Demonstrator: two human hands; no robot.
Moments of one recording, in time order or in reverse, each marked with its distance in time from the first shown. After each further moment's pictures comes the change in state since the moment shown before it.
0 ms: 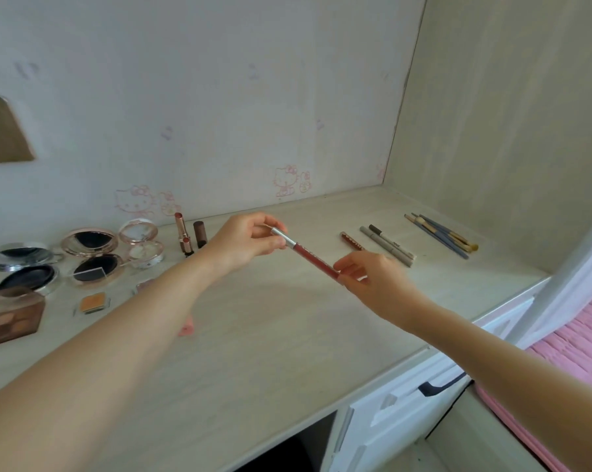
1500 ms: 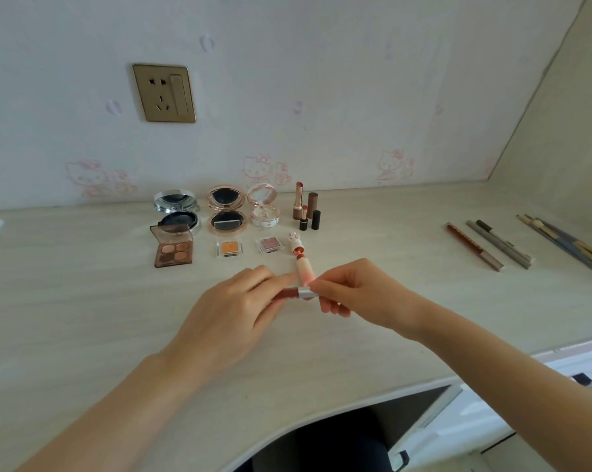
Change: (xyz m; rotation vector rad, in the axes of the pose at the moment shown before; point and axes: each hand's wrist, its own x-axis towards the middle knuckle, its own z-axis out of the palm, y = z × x) left_hand -0.213 -0.045 -0.071 0.943 0.292 0.368; right_hand -0.028 -0.154 0.085 0.392 -0.510 -0.095
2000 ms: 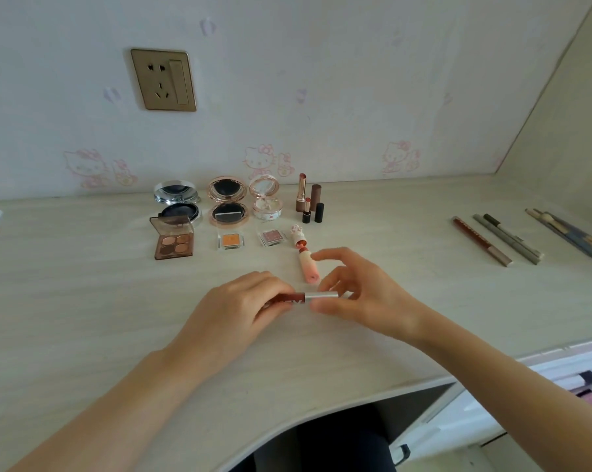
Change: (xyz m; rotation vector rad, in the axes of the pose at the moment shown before) left_hand -0.006 -0.006 0.009 -0.159 -0.040 -0.039; right_hand 0.001 0.023 0.006 0.049 0.061 -0.123
